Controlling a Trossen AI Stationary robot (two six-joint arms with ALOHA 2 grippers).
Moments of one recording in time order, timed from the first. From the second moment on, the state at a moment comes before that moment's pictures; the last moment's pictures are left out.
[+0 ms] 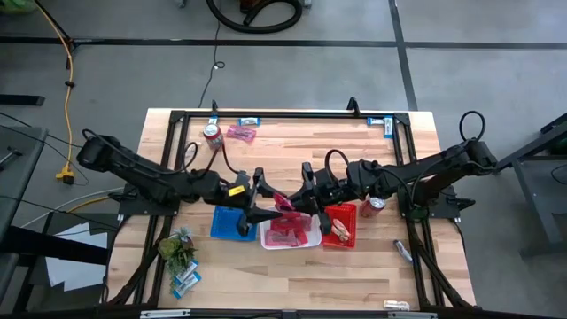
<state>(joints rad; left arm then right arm) -0.27 1.35 0.79 0.69 -0.10 -0.25 0.24 1.44 1.13 0.38 -0.04 0.23</state>
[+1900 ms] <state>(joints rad) -0.24 1.83 1.47 -0.75 -0.01 -0.34 0.26 1.09 1.13 -0.72 0.24 0.38</state>
